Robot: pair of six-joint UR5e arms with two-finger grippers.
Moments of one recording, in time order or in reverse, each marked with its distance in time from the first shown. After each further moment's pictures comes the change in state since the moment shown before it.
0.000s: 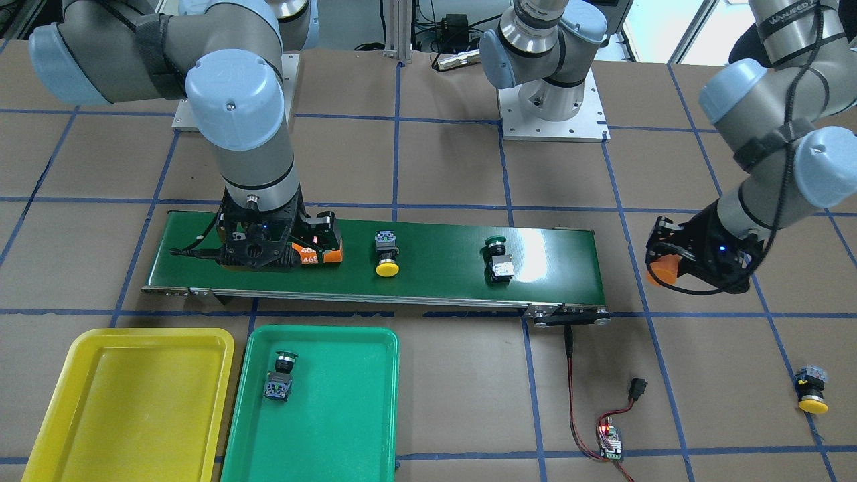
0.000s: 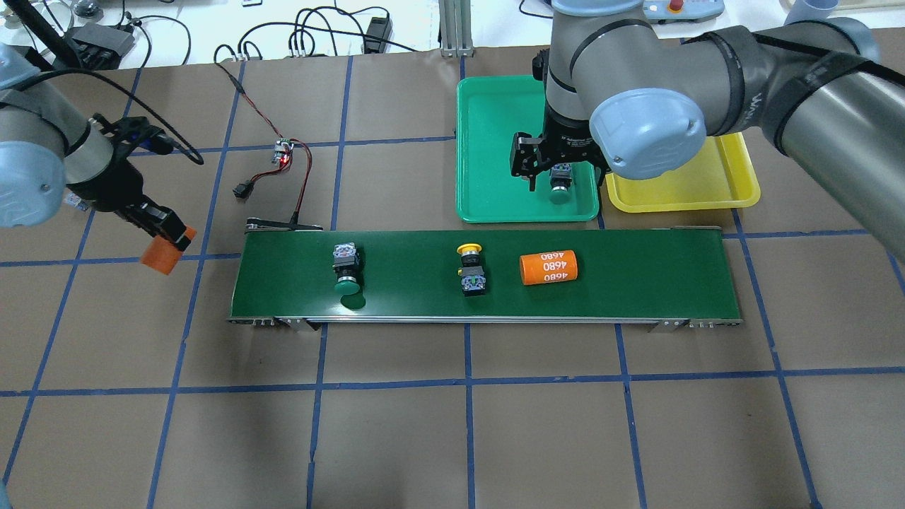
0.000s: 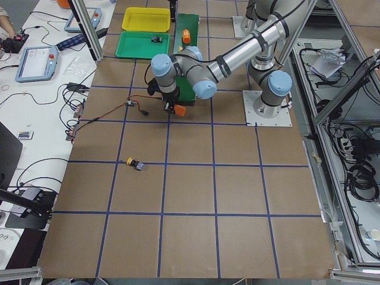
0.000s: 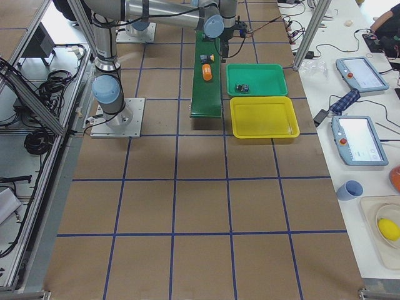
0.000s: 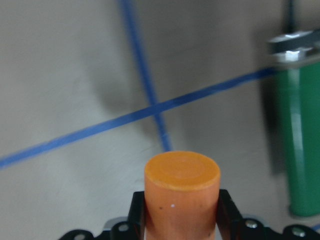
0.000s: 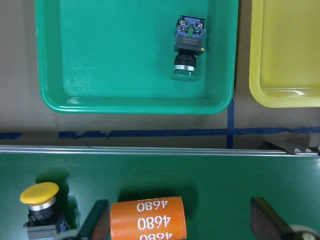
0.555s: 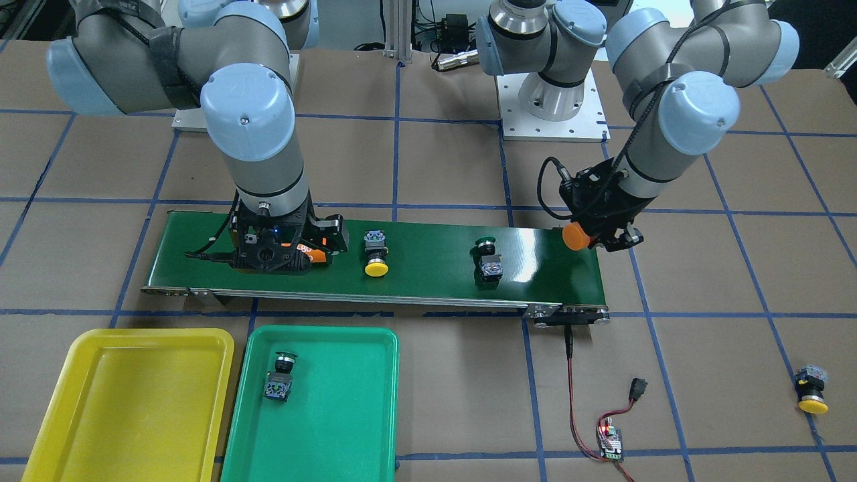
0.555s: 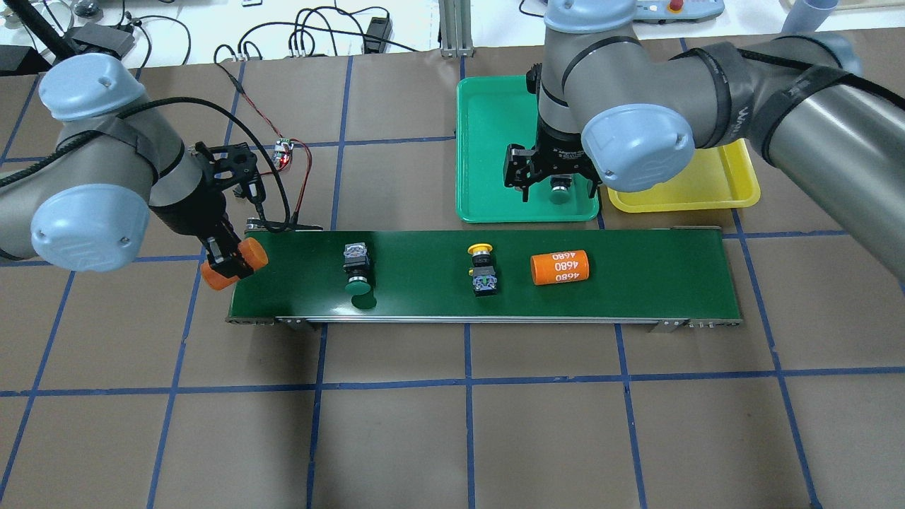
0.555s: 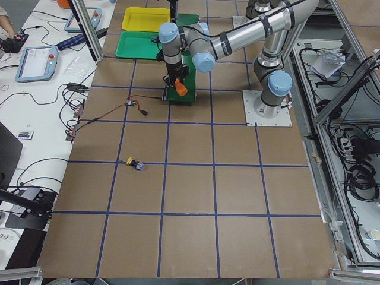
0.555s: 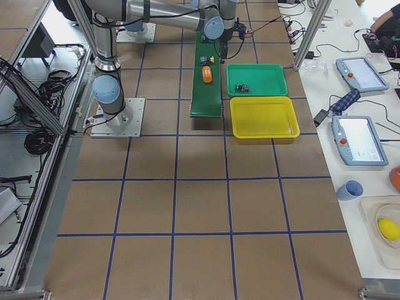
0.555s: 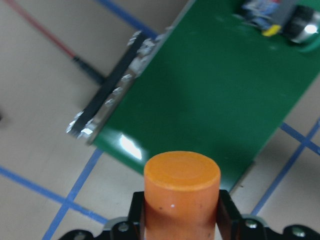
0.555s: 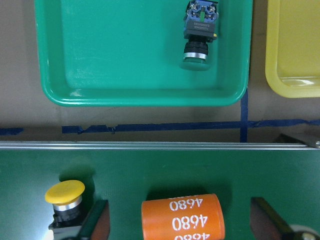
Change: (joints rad) left arm -0.196 0.135 -0.142 0.010 0.006 0.357; right arm 0.017 0.010 0.042 -0.039 0.017 0.035
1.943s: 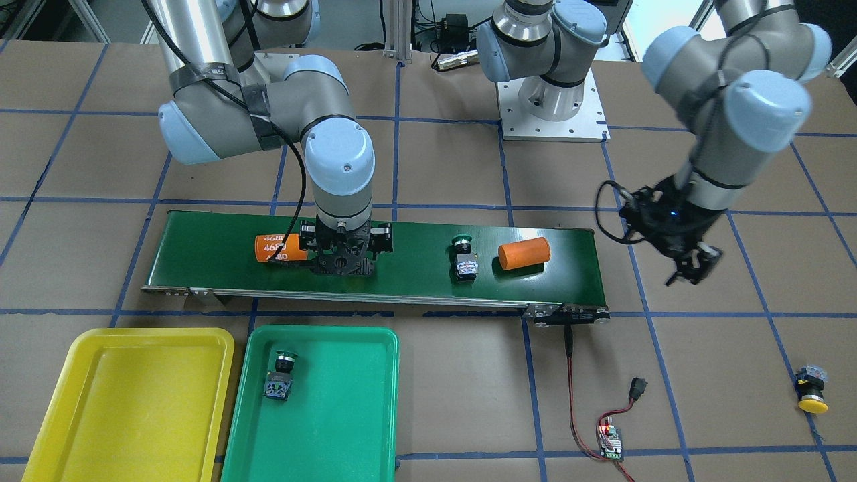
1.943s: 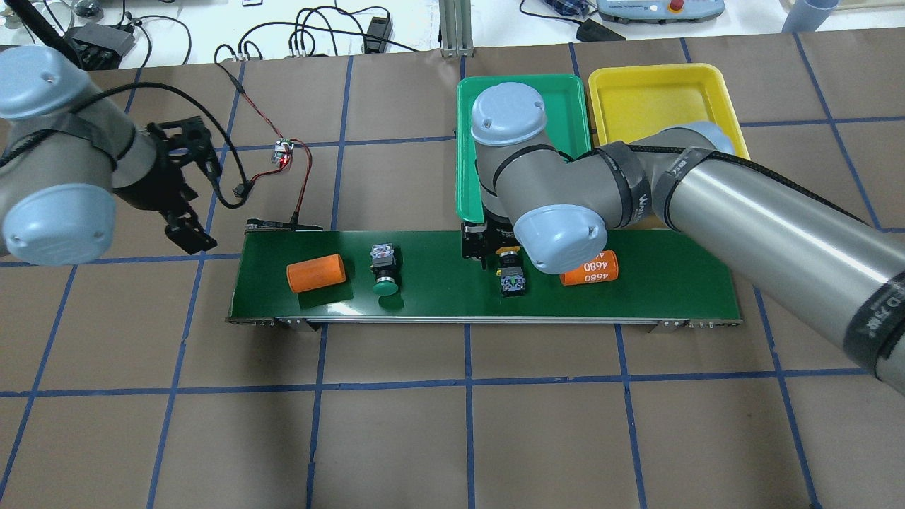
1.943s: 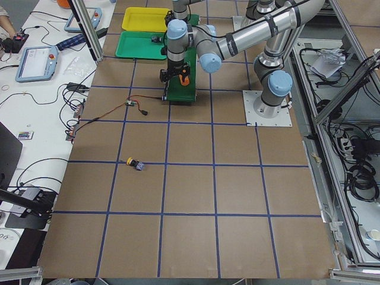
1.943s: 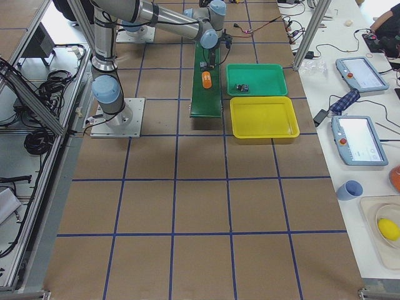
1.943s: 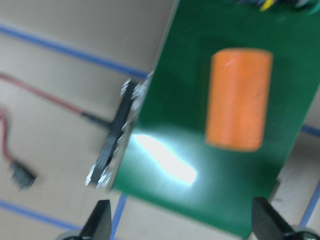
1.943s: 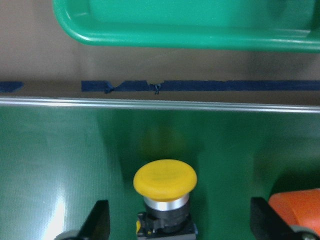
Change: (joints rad) left arm 0.205 -0.064 0.077 0.187 -0.014 0.019; right arm 0.123 0.095 0.133 -0.126 -0.002 0.102
